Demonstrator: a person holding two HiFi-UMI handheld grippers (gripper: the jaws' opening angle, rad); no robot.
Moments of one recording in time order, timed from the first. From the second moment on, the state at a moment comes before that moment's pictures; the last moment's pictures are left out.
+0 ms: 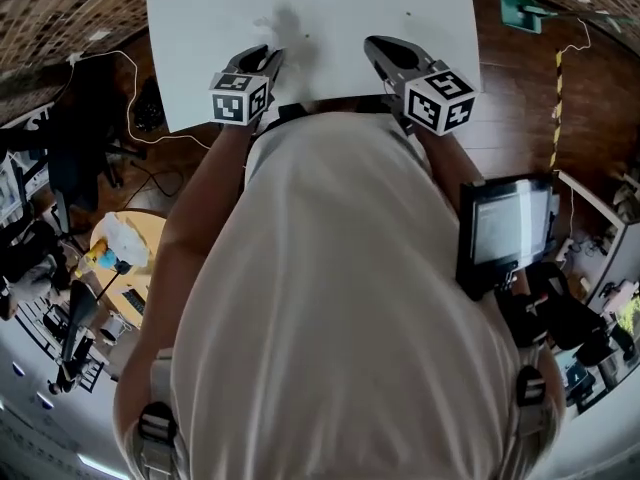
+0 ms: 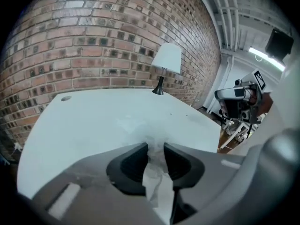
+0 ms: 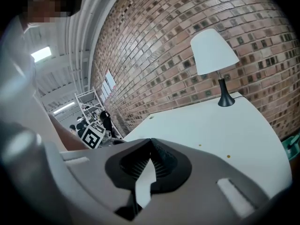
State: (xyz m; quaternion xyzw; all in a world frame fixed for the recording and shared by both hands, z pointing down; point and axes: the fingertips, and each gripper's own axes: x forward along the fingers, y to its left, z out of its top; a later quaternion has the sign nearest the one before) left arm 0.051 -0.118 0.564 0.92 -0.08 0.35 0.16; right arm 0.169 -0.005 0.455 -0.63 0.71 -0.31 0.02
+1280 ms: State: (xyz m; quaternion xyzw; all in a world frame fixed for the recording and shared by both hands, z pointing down) left arm 0.147 -0.065 0.605 0.88 -0.06 0.45 0.14; right arm 0.264 0.022 0.487 -0.62 0.70 -0.35 0.07
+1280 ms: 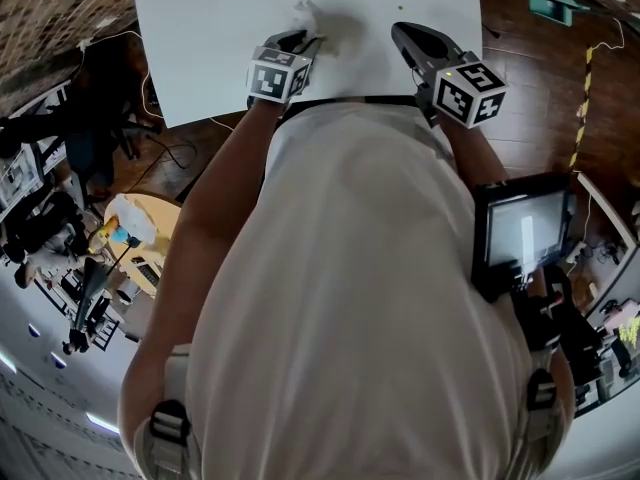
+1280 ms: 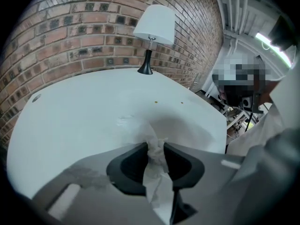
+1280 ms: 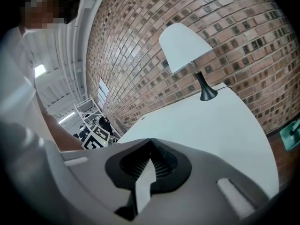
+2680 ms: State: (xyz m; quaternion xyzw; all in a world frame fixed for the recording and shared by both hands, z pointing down) left arm 0.176 -0.065 0.564 0.92 -0.05 0.31 0.25; right arm 0.293 0.054 0.488 -0.64 0.67 -0.35 0.10
